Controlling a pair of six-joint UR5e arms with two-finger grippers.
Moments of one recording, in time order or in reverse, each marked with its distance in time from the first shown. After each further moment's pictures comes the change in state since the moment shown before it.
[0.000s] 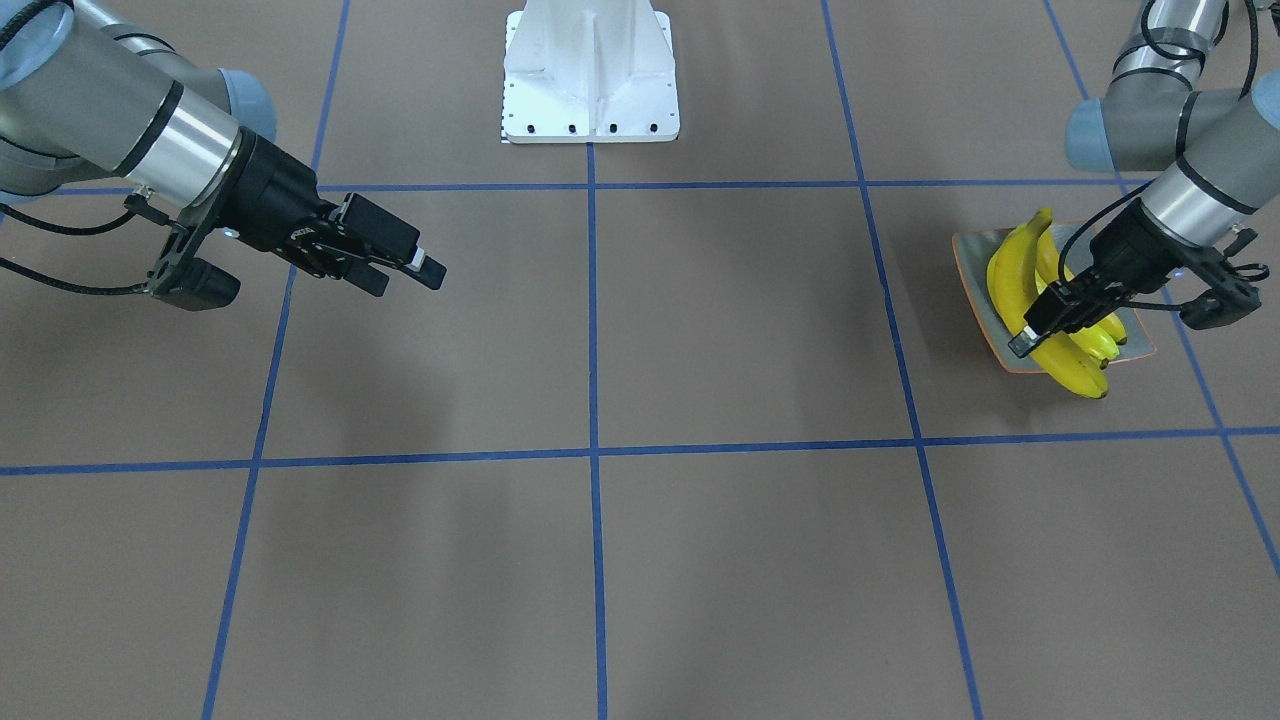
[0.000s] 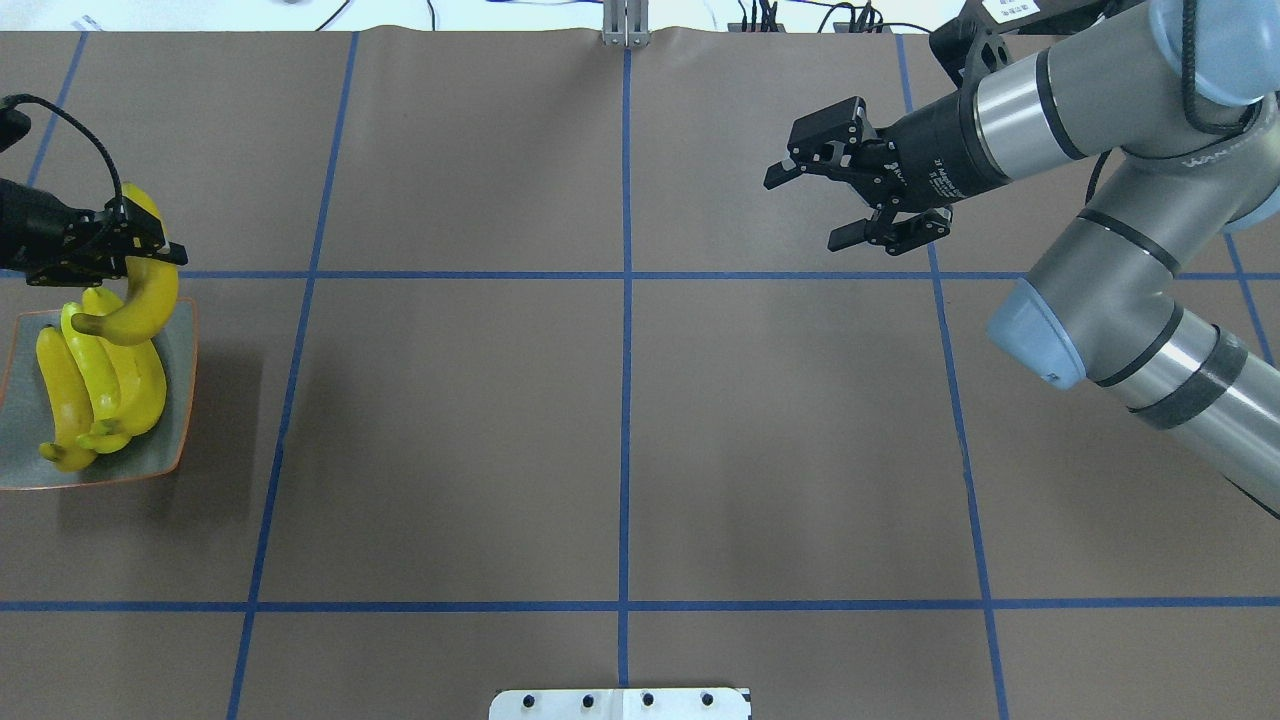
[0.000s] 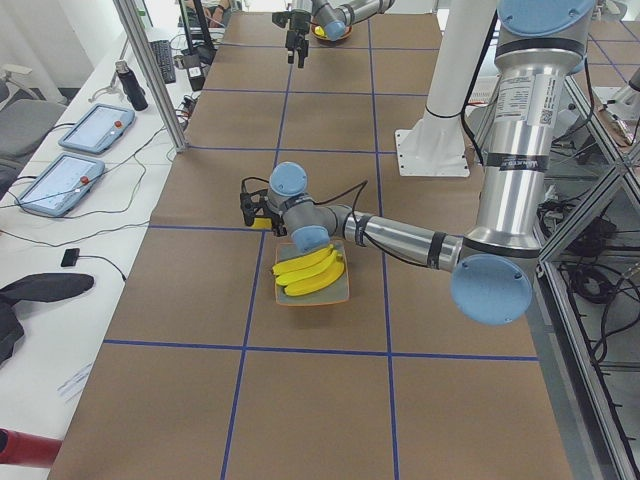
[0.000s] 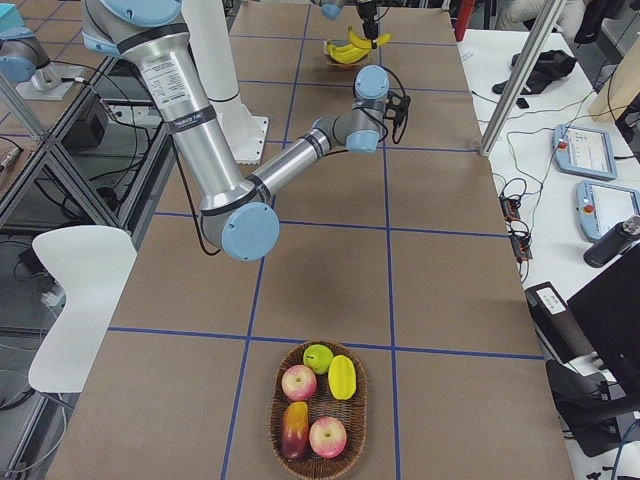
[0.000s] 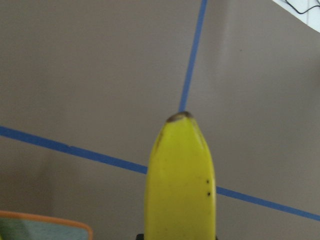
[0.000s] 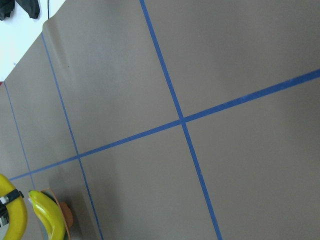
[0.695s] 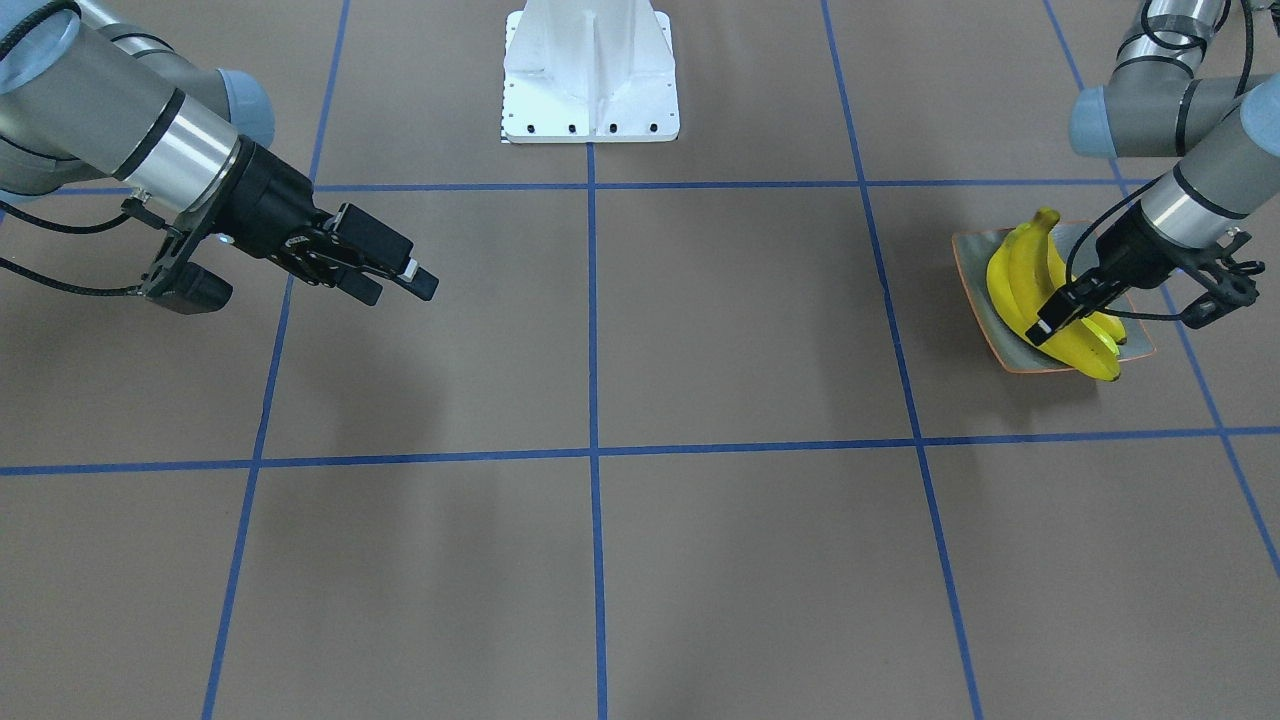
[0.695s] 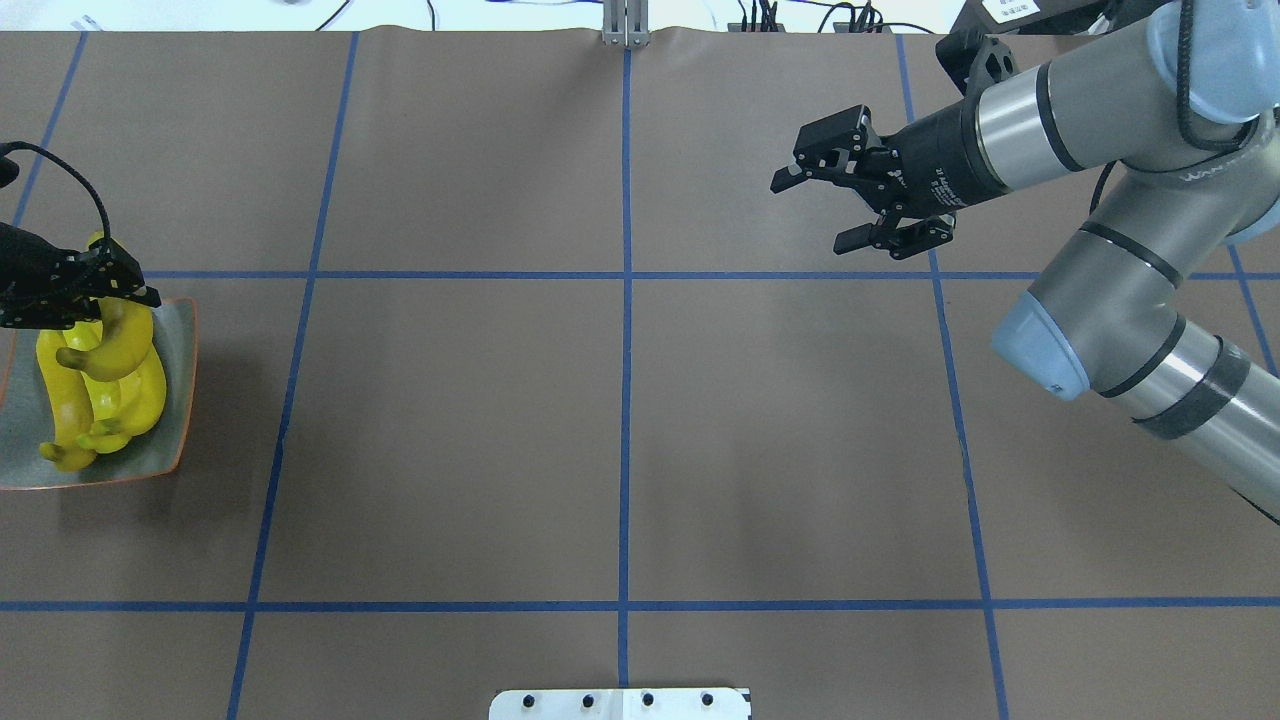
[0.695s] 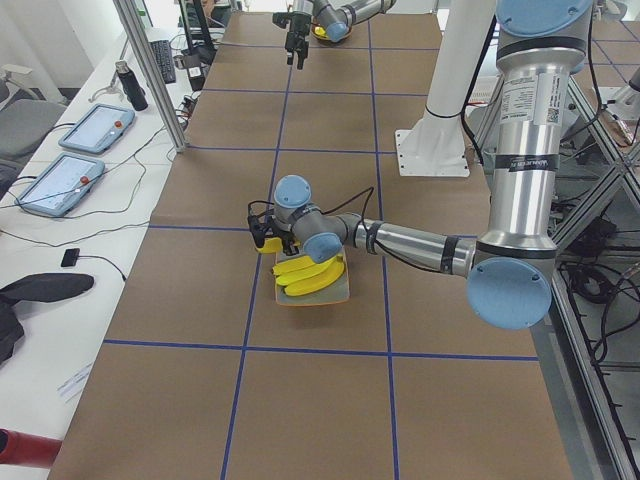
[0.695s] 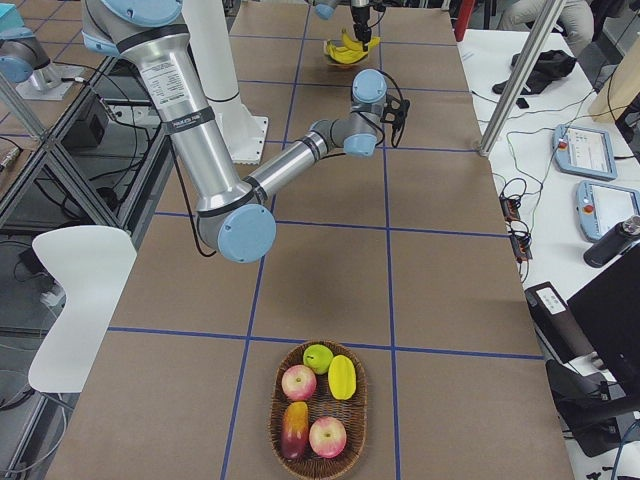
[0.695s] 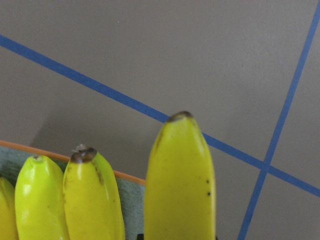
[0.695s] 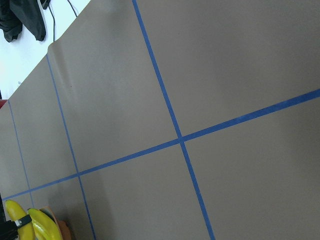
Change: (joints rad) left arm 0.028 0.044 -0.015 0.103 0.009 -0.005; right arm -0.009 -0.019 0.001 0.000 -0.030 -0.001
